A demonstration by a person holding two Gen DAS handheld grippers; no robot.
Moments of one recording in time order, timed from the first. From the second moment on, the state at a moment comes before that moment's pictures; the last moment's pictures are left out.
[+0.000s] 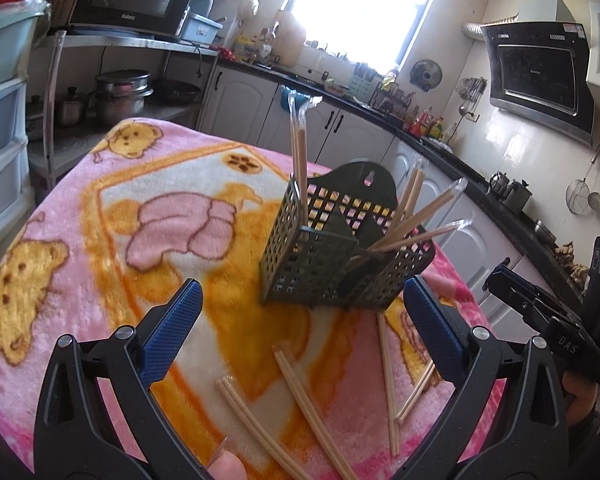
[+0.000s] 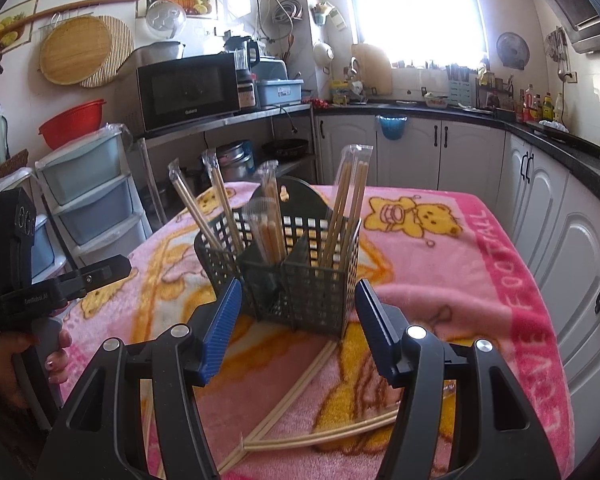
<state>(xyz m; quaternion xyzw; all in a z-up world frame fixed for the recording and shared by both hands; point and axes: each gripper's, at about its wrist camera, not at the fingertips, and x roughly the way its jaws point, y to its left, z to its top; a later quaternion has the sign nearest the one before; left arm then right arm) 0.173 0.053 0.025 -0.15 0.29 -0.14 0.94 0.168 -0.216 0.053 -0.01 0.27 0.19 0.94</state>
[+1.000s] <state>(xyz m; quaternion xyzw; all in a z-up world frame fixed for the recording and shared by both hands) 0.167 0.035 -0.044 -0.12 0.39 -0.13 0.91 0.163 -0.246 -0.005 0.01 0.34 0.16 0.93</state>
